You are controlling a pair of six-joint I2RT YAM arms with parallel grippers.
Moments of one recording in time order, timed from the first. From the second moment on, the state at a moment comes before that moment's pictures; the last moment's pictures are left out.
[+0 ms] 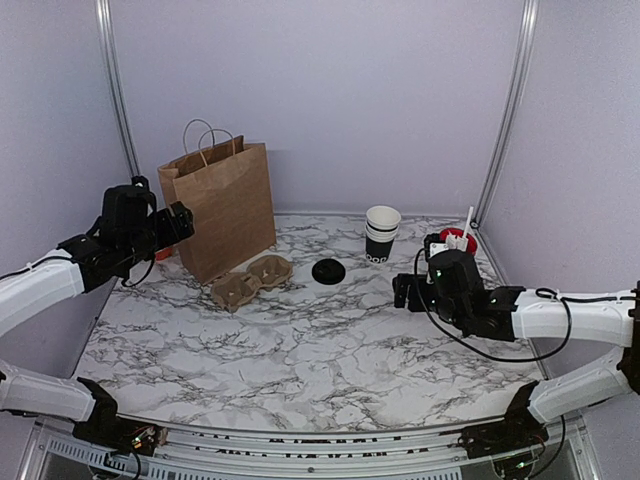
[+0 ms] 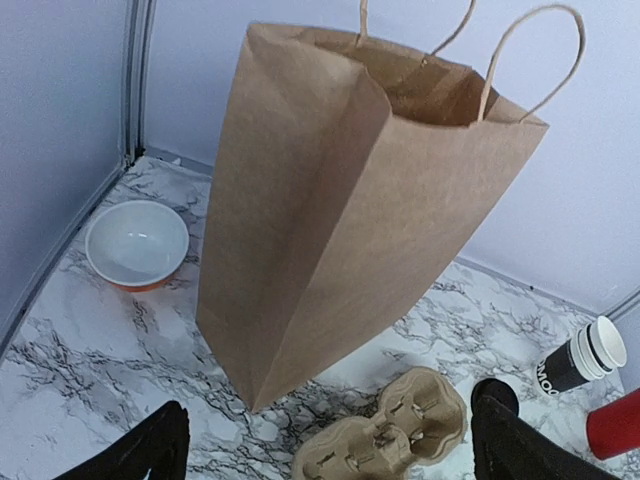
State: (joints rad) left arm -0.47 1.14 0.88 -0.18 -0.40 -0.57; right arm 0.77 1.22 0.63 0.01 0.49 0.47
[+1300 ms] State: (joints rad) left arm -0.40 1.12 0.79 -0.30 -0.01 -0.59; right arm 0.56 2.01 1.81 -0.50 0.30 0.16
